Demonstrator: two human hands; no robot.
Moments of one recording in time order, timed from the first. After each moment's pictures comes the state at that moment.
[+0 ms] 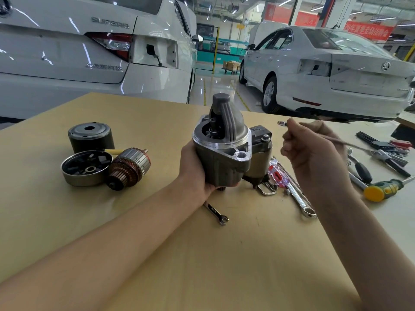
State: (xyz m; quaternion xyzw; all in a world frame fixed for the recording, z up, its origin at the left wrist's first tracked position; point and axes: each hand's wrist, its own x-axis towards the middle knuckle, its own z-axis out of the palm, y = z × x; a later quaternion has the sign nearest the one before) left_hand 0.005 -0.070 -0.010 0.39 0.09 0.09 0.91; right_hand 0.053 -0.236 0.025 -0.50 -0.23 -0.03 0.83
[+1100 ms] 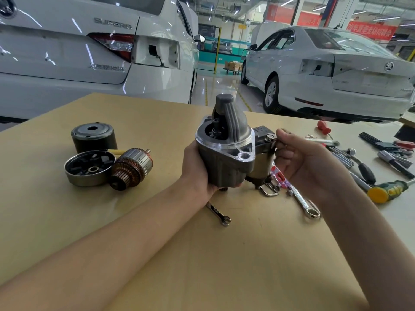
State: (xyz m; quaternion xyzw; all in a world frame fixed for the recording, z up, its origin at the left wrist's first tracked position) left_hand 0.008 -0.069 -0.013 0.40 0.11 0.09 0.90; right_hand 0.054 -0.234 0.025 -0.51 -0.17 0.19 0.82
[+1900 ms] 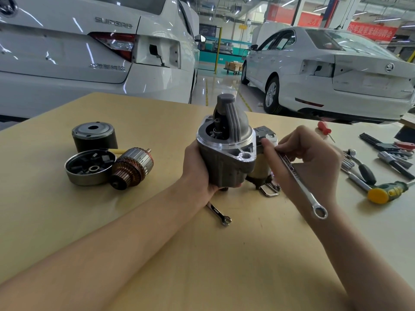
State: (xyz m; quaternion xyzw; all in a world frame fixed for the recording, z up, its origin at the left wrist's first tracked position) left_hand 0.007 -0.070 -0.014 0.38 0.07 0.09 0.92; right_hand 0.039 -0.225 0.006 -0.70 -0.36 -0.41 0.46
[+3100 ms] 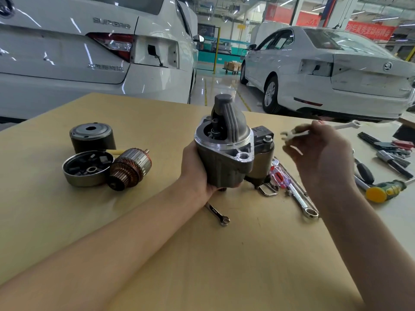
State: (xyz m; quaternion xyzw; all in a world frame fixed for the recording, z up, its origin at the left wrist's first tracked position) left_hand 0.004 -0.070 -0.010 0.41 0.12 0.09 0.90; right_hand 0.055 -0.236 0.028 -0.51 -0.13 0.00 0.85
